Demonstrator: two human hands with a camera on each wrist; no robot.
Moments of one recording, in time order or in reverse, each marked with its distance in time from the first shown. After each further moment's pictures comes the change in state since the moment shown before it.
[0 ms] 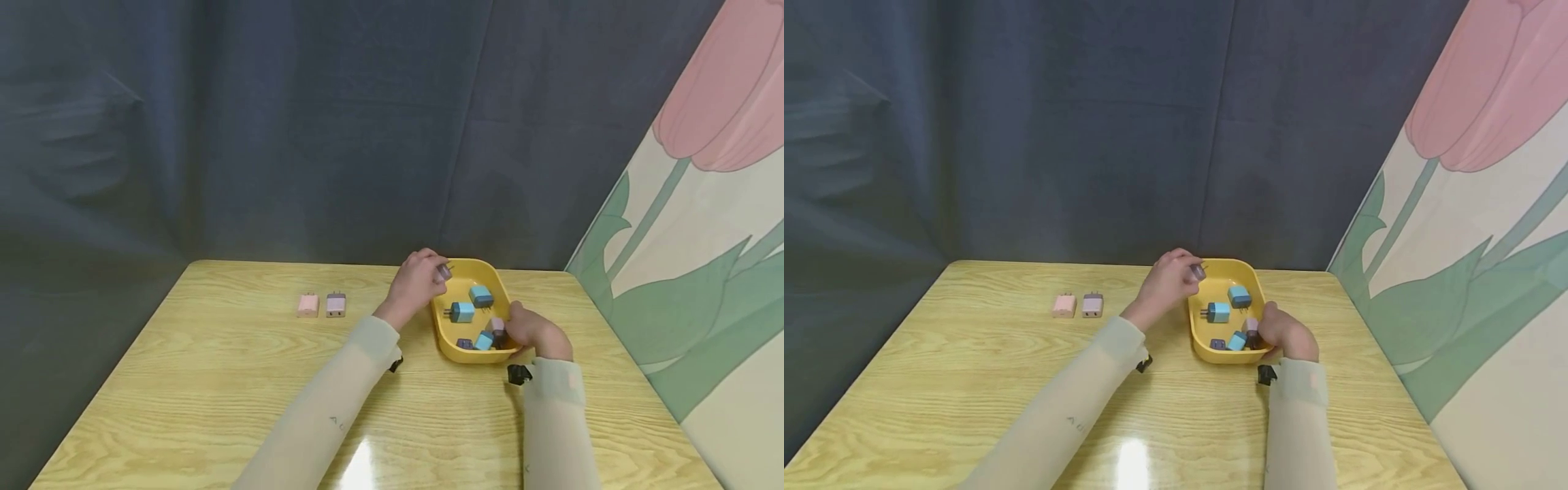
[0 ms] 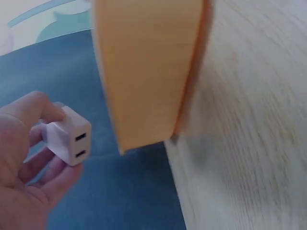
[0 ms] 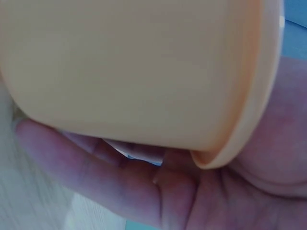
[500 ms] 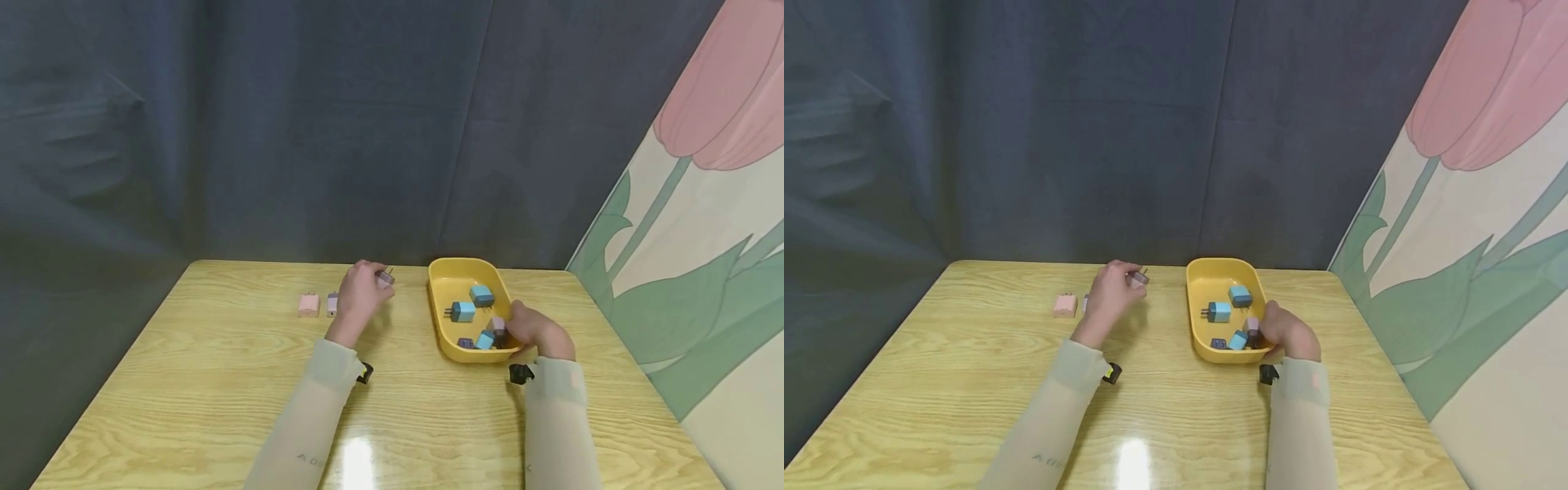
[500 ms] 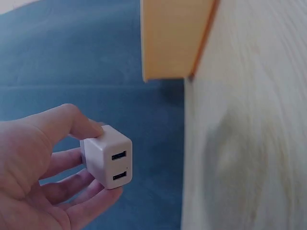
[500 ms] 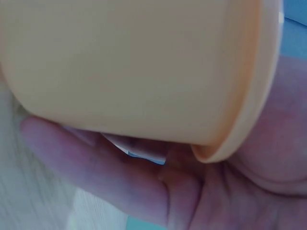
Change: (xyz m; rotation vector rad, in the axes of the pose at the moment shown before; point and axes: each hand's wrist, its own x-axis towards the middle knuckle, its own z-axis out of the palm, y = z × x) left_hand -0.054 -0.059 -0.039 -0.135 0.112 -0.322; right_hand 0.004 0.001 -0.001 0.044 -0.006 -0.017
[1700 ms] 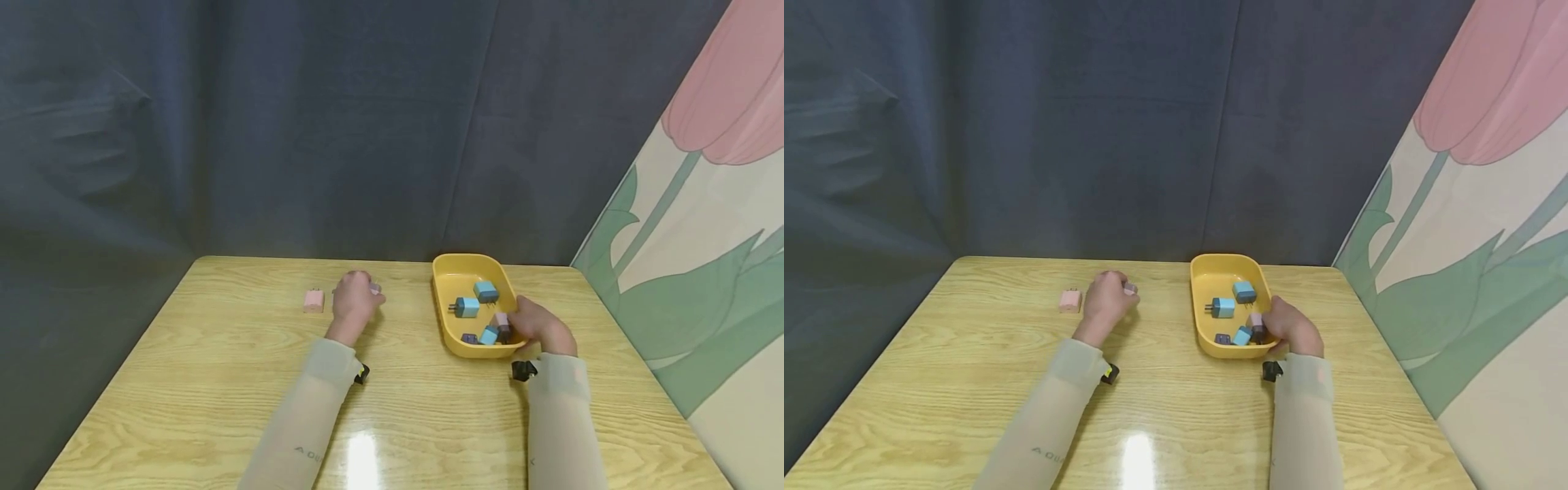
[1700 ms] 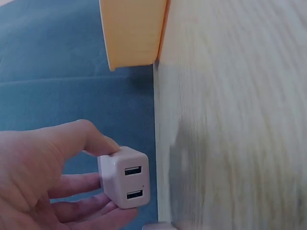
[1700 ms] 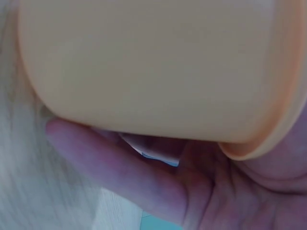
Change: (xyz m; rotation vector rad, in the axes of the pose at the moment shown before) left_hand -0.006 -0.030 0.009 0.126 -0.023 -0.168; right_hand 0.013 0.010 0.004 0.069 0.015 -0.026
